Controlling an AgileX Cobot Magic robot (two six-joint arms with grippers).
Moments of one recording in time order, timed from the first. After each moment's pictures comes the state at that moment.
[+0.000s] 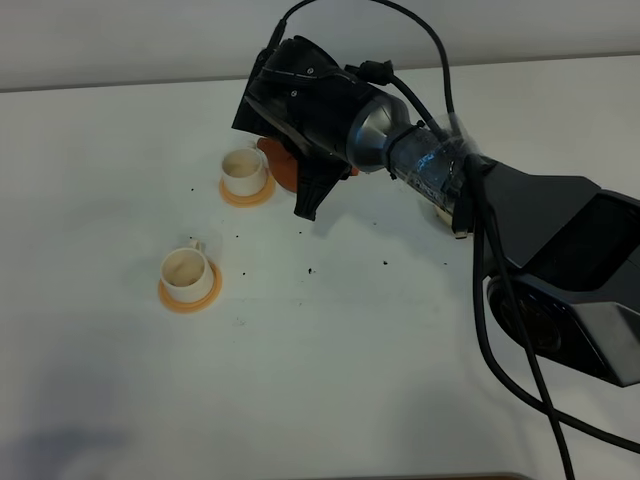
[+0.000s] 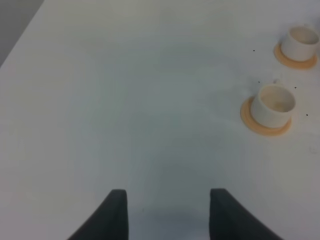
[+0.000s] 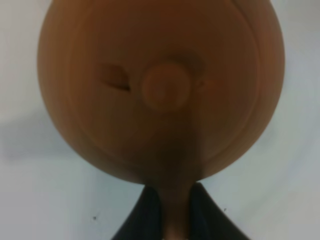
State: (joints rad) left arm 0.14 -0.01 -0.51 0.04 1.07 -0.03; right arm 0.90 2.52 -2.35 -0.44 1.19 -0.39
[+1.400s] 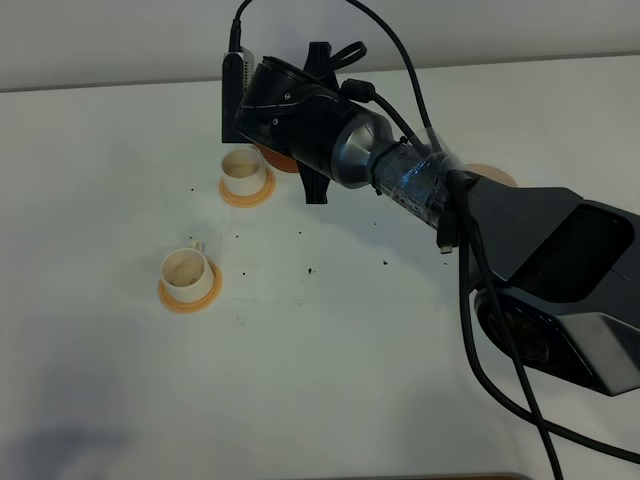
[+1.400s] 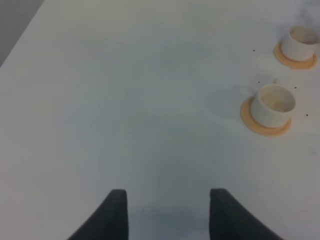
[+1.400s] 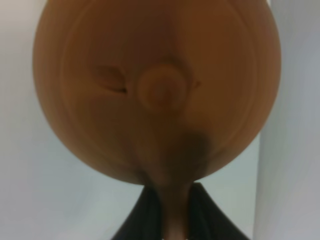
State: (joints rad) left arm 0.14 -0.01 -0.51 0.04 1.07 -0.03; right arm 0.94 2.54 -2.35 -0.66 1.08 -0.54
